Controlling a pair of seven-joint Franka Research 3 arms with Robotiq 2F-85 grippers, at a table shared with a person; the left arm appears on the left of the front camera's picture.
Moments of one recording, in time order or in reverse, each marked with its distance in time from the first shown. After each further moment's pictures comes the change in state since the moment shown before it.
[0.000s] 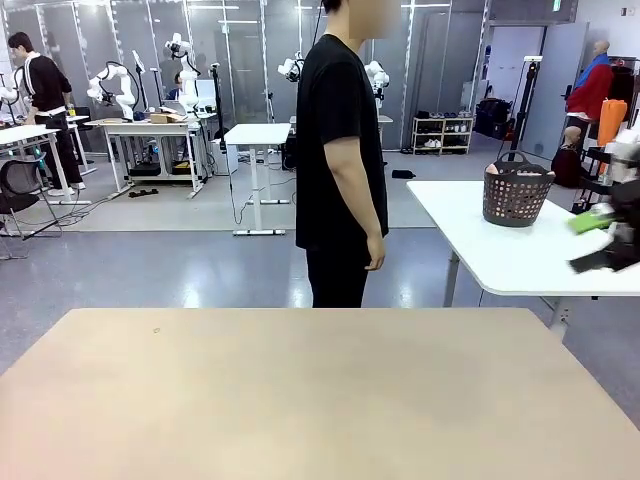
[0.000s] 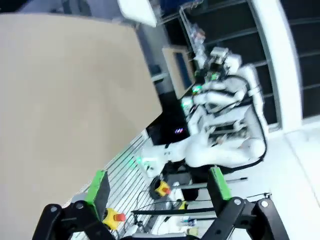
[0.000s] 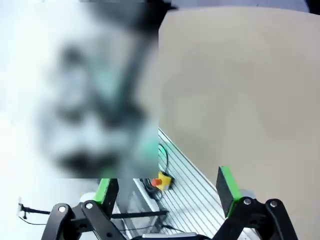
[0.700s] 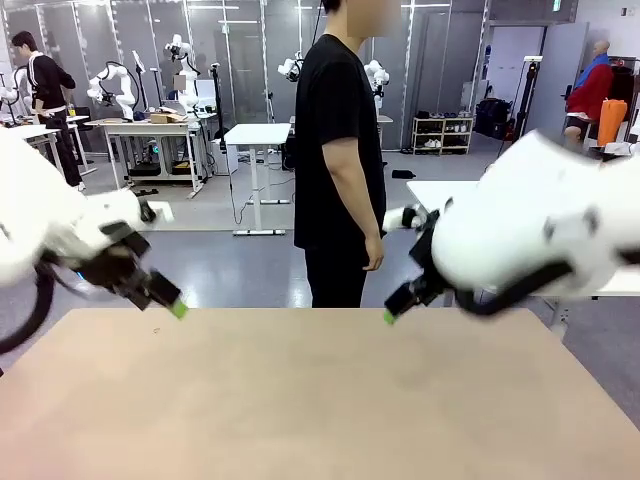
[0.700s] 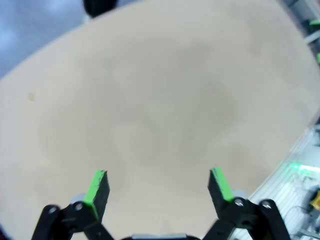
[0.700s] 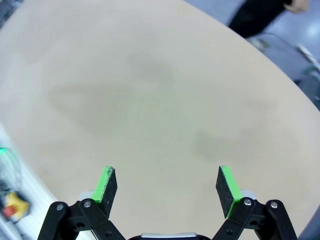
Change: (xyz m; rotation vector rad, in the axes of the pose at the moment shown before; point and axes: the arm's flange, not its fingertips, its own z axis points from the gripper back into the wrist) left arm 0.032 -0.009 -0.297 0.776 0.195 -0.452; right arm 0.042 0.050 -0.292 -0.716 0.156 0.512
